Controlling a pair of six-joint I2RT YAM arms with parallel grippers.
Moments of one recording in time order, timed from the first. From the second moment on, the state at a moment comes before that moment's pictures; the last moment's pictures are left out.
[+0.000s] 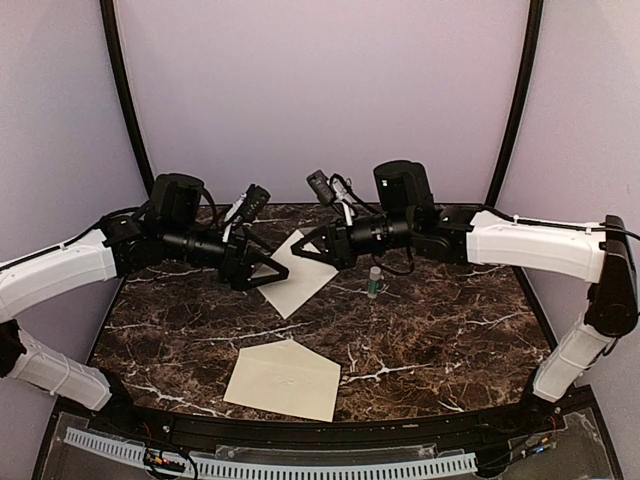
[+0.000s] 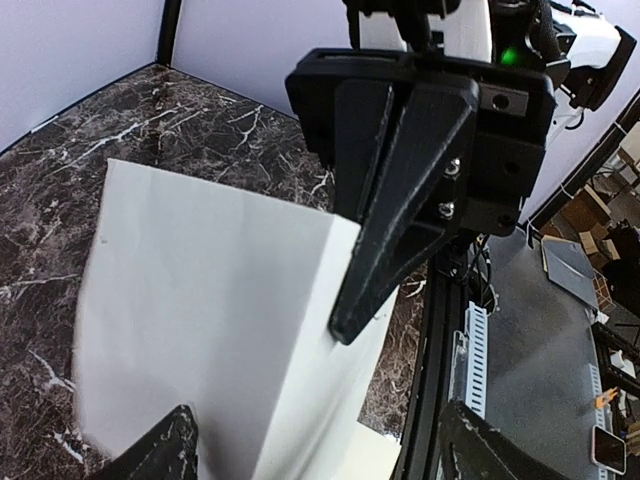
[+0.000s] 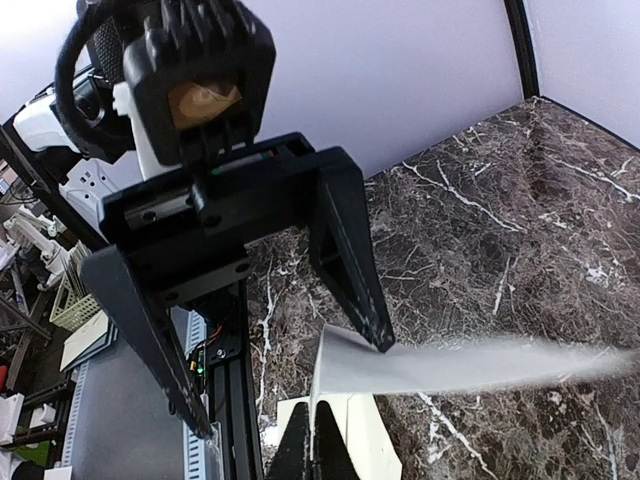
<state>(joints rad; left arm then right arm) -0.68 1.24 1.05 -0.30 0.64 -0.06 0.92 1.60 1.29 -0.03 -0.60 0.26</state>
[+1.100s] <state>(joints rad) -0.71 1.28 1.06 -0.38 0.63 0.01 0.90 1.58 1.31 -0.12 -0.59 0.16</state>
